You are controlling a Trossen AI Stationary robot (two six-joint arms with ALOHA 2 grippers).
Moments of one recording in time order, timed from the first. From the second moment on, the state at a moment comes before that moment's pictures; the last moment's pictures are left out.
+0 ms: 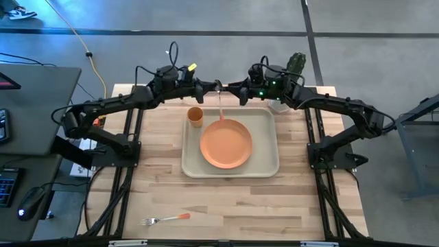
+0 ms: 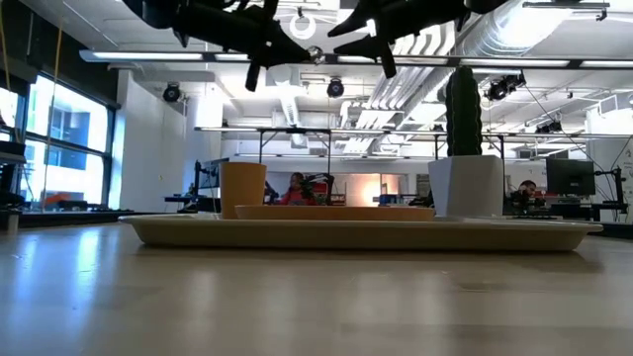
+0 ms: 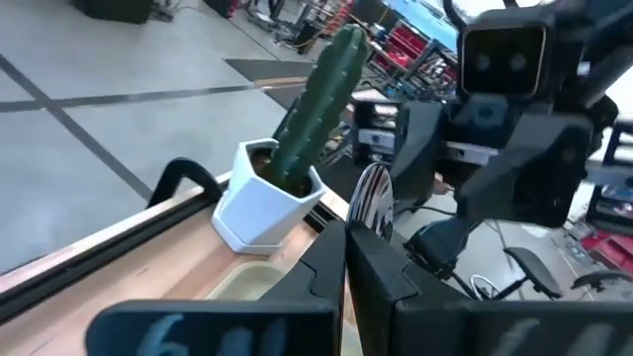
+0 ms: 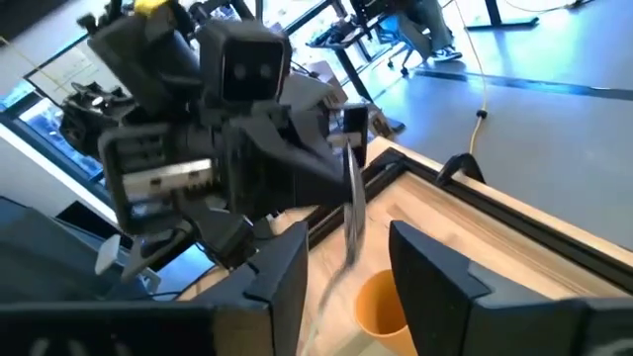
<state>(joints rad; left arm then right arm) 0.50 1.37 1.01 0.23 0.20 -0.53 -0.43 1.42 1.17 0.08 -0.17 0.52</state>
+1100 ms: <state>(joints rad) 0.46 1.51 1.01 0.41 0.26 -0.54 -0.44 1.44 1.17 -0.08 -0.17 0.49</state>
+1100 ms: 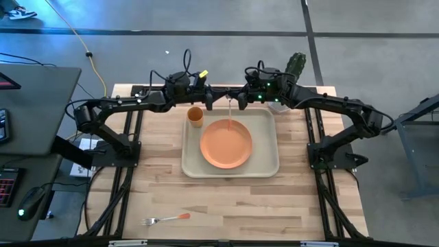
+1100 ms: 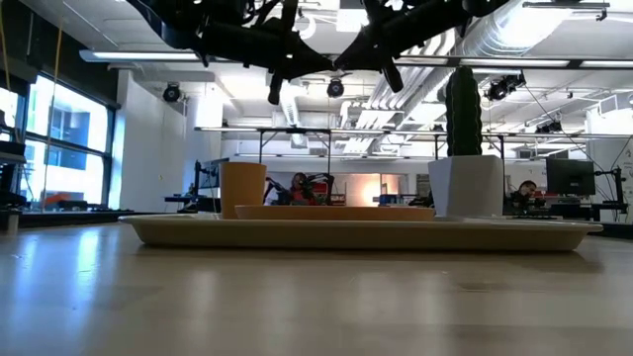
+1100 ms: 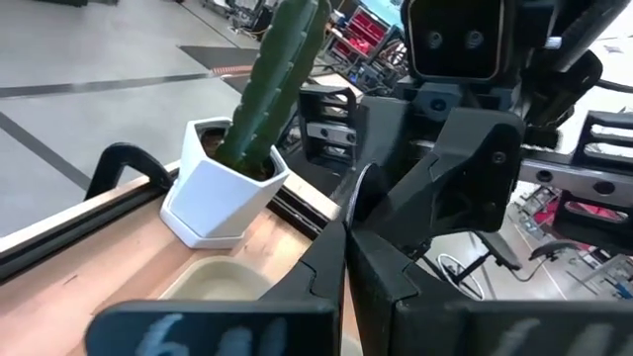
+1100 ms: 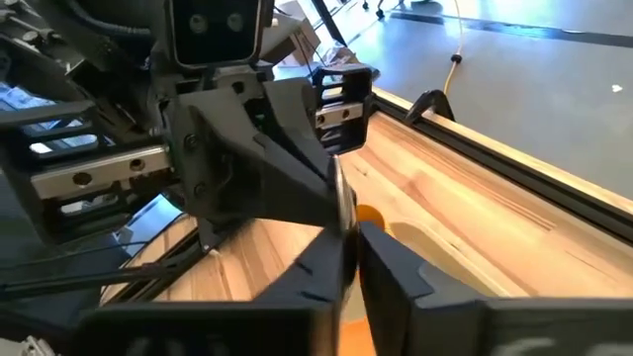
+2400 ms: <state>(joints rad) 0.73 1.33 1.01 -0.10 0.38 -0.28 -0.47 1.08 0.59 -0.29 -0.02 0.77</state>
